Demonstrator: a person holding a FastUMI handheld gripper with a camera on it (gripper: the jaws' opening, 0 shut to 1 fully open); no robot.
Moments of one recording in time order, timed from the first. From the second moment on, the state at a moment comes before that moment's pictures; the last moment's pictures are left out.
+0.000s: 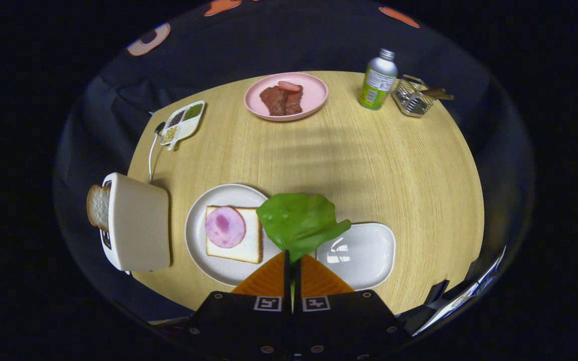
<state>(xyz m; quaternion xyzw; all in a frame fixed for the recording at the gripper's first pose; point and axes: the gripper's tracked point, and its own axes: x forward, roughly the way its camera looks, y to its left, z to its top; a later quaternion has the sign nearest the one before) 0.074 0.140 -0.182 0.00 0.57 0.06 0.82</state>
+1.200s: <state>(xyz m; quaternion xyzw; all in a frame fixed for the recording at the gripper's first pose) 0.075 0.225 -0.262 -0.04 0.61 0.10 0.78</state>
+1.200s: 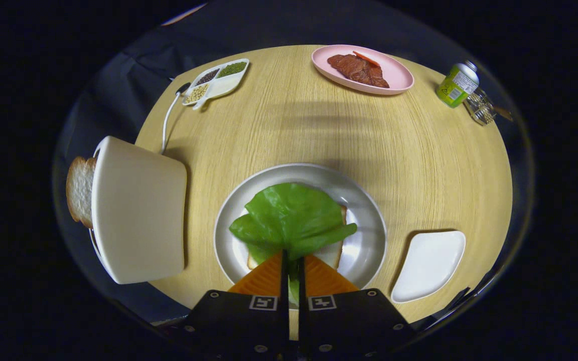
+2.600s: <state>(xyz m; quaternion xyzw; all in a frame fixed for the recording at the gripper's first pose) 0.073 0.387 -0.062 -0.04 0.50 0.16 0.85</state>
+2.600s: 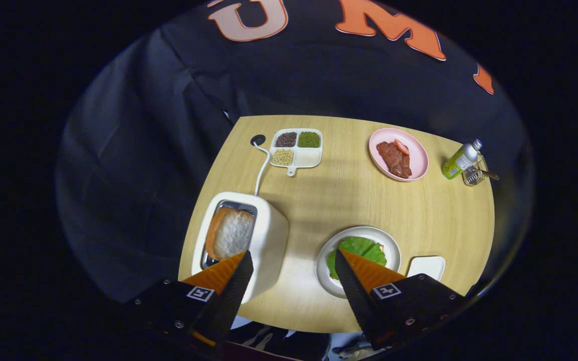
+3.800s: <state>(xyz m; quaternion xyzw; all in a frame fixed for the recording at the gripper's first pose) 0.082 0.471 -0.118 -0.05 0.57 0.15 0.81</state>
